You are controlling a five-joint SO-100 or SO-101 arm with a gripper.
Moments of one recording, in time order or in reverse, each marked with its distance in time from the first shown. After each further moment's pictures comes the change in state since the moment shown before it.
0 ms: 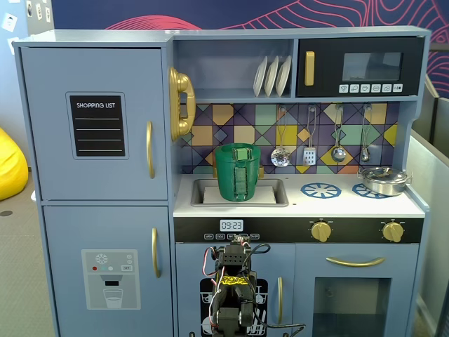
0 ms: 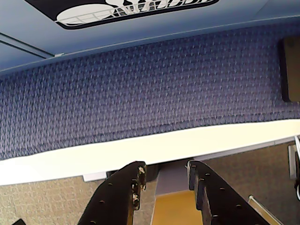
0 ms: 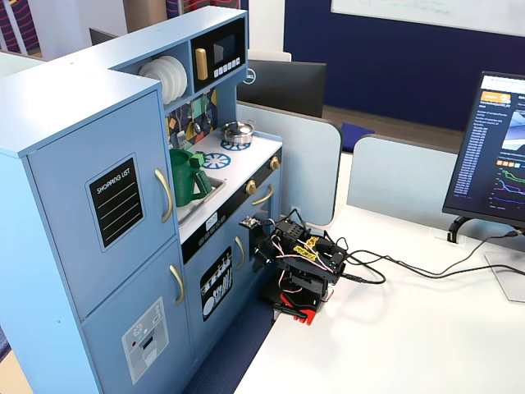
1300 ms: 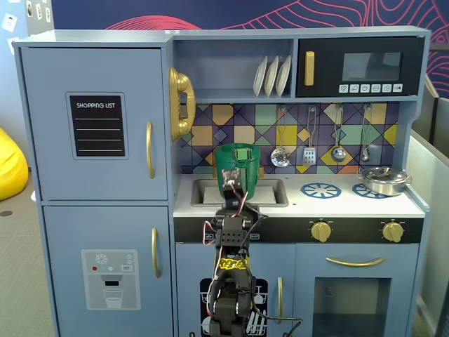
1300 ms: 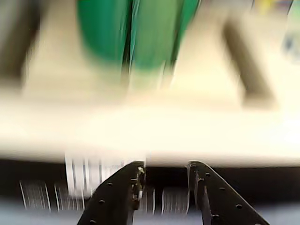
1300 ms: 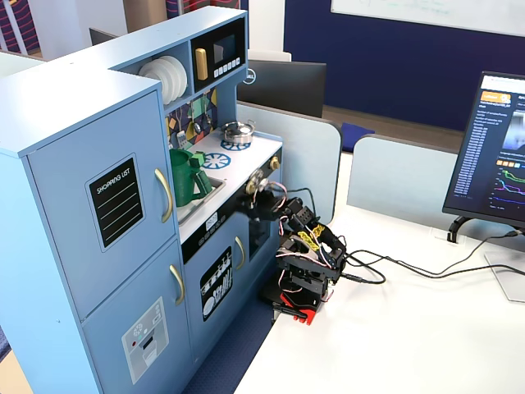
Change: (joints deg) arm 2.8 -7.9 -33.0 -34.4 -12.5
